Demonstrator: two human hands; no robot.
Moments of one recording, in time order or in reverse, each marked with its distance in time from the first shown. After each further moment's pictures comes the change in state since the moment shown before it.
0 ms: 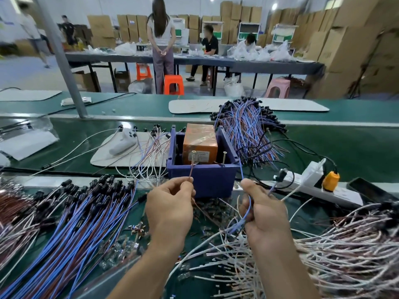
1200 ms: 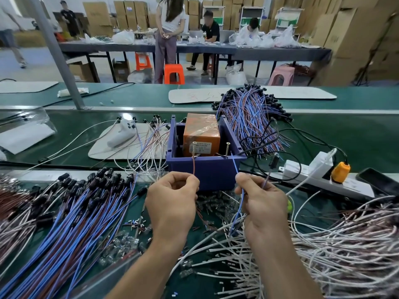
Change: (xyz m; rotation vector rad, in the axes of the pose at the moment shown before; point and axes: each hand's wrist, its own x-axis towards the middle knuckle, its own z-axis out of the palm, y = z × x) left_hand 0.003 -0.011 0.003 0.080 0.011 0.101; right_hand 0.004 0.013 0.006 -0.120 0.038 -0.112
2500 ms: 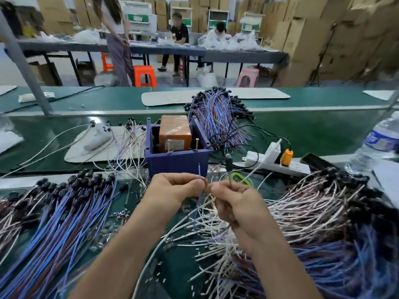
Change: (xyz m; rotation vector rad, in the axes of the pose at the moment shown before) left_hand -0.030 0.053 -0.028 -0.062 -0.691 -0.145; right_hand -0.069 -0.041 -0.039 -0.167 -0.367 0.079
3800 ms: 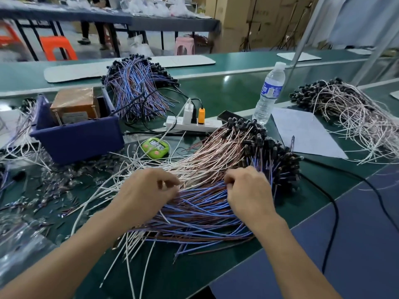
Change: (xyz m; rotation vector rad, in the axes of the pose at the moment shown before) left_hand -0.032 -0.048 0.118 0.935 -0.255 0.346; right_hand -0.089 0.018 -0.198 -1.522 0.558 -0.277
